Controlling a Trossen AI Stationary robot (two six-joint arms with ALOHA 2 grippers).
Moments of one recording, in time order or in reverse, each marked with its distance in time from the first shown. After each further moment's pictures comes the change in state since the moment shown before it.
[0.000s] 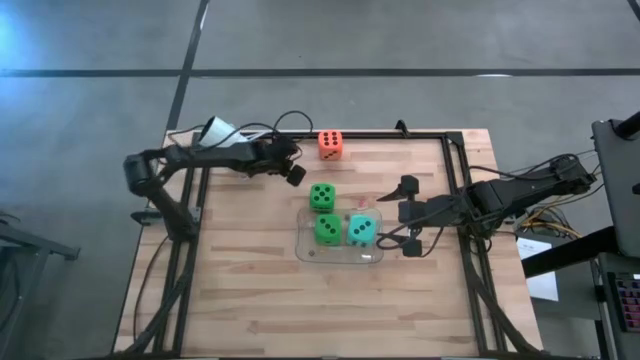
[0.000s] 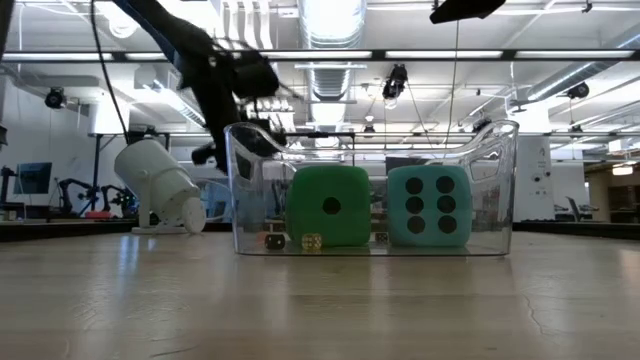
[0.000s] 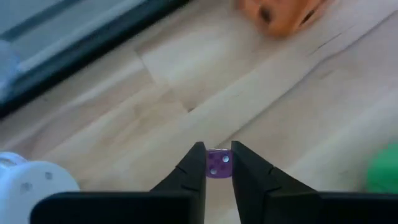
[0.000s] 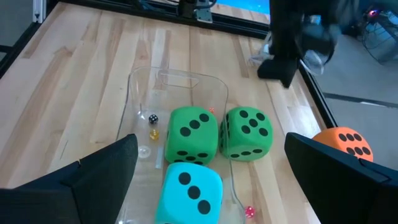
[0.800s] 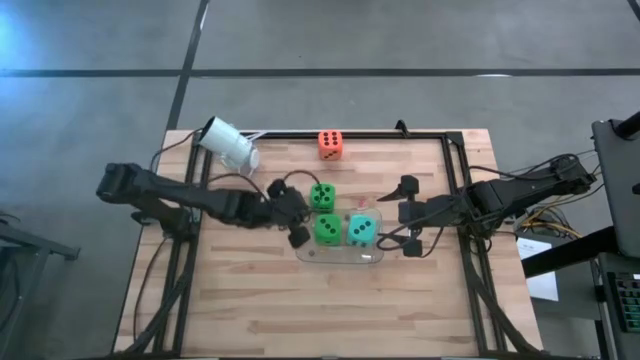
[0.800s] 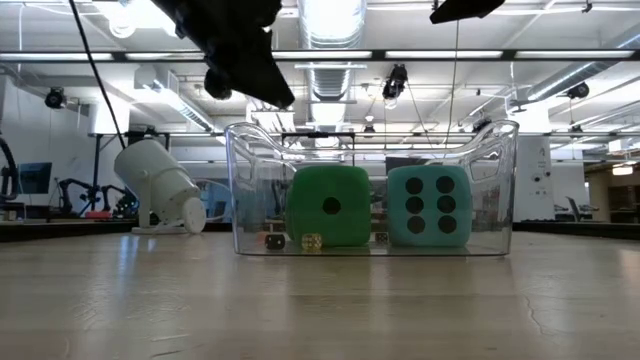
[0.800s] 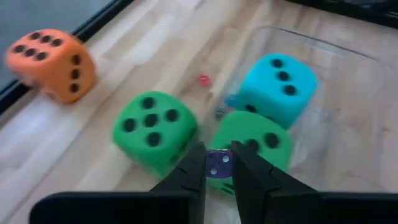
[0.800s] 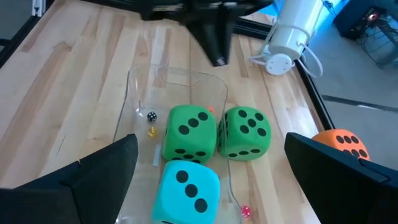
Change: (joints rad) left arm -0.598 -0.182 0.001 0.090 -0.136 -0.002; right arm 0.000 0.000 0.000 -0.006 0.000 -0.029
